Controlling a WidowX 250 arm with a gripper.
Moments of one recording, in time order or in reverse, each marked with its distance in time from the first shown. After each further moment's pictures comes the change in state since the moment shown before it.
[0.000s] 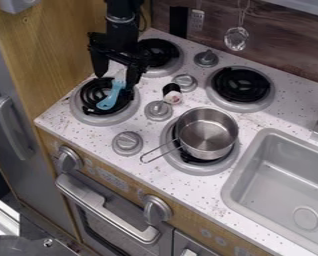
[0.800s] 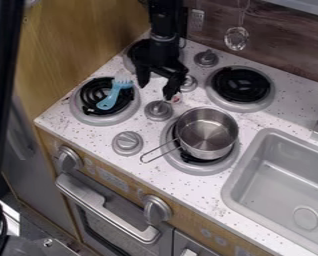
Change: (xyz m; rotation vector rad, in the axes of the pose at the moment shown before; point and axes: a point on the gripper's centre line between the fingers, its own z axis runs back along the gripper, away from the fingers) arm 0.065 -0.053 -0.044 -0.052 -0.036 -0.102
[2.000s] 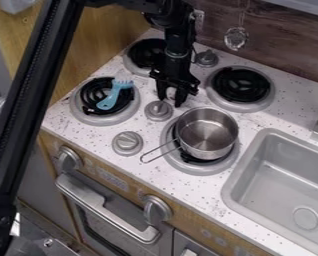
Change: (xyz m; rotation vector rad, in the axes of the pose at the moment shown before) arm 0.031 -0.004 -0.053 -0.026 0.033 0.007
